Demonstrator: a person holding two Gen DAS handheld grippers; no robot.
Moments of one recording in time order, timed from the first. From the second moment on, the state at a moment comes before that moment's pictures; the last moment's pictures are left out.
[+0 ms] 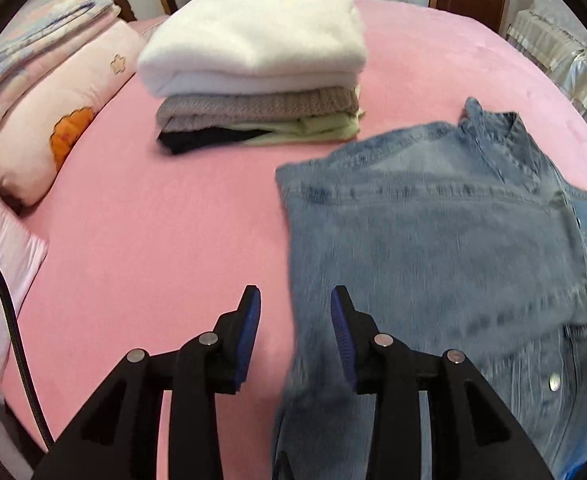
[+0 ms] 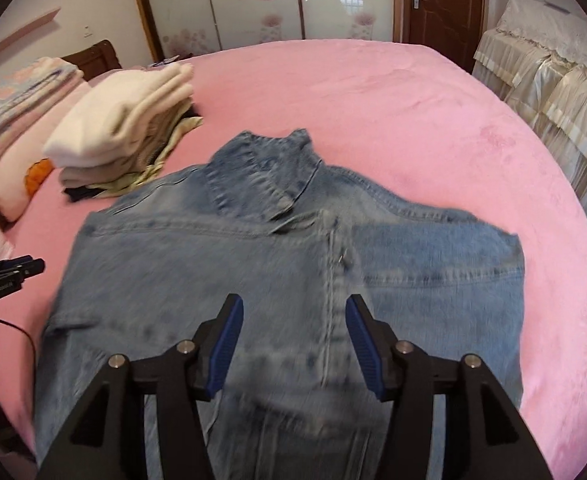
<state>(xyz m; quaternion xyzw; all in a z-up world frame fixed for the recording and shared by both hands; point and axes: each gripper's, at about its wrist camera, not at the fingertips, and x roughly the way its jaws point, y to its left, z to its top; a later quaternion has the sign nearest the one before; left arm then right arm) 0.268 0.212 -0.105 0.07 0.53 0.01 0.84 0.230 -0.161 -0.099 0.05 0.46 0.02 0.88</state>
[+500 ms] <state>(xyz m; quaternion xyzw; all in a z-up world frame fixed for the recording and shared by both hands) 0.215 0.221 -0.166 0.11 0.57 0.04 0.81 0.190 -0.176 -0.139 0.09 0.49 0.02 0.86</state>
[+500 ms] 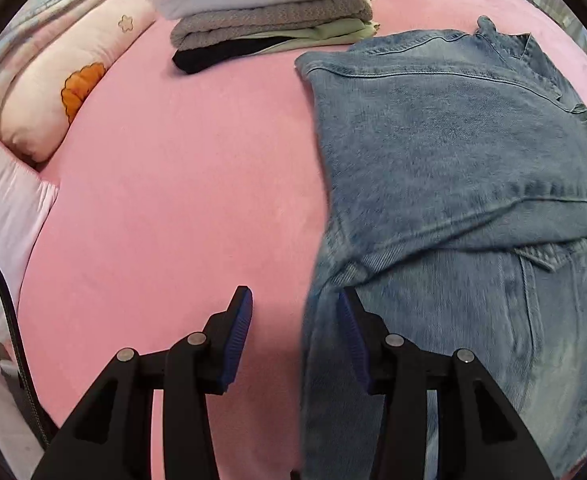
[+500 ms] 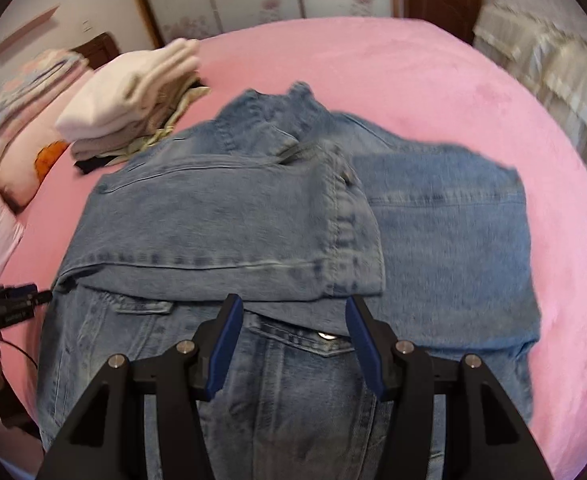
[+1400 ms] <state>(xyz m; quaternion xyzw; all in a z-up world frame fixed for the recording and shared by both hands) 0.207 0.225 -0.127 0.00 0.53 0.04 0.85 0.180 -0.189 -0.149 0.10 0.49 -0.03 0.86</state>
